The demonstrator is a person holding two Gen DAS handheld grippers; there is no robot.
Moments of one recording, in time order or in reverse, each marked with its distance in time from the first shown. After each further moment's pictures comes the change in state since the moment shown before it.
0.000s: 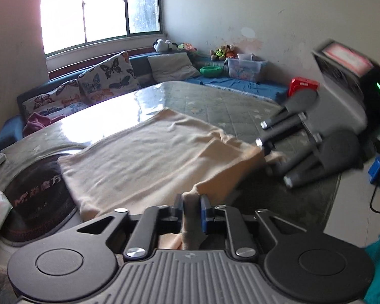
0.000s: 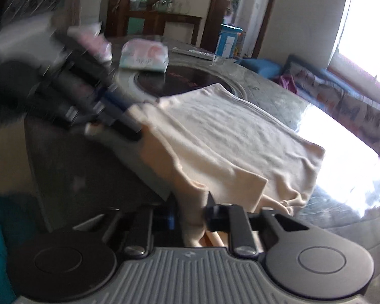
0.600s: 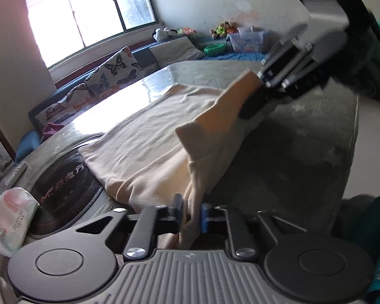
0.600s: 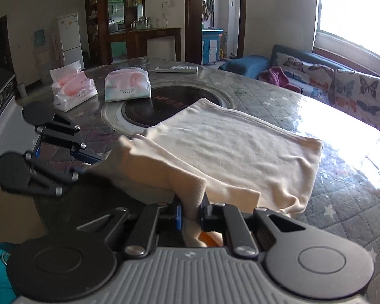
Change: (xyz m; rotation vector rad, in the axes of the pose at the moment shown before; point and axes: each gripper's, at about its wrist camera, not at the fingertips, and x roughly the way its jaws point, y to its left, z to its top) left arm -0.008 -0.002 -0.030 0.157 0.062 0.103; right arm -0.007 -0.018 0.013 0.161 -0.053 0.025
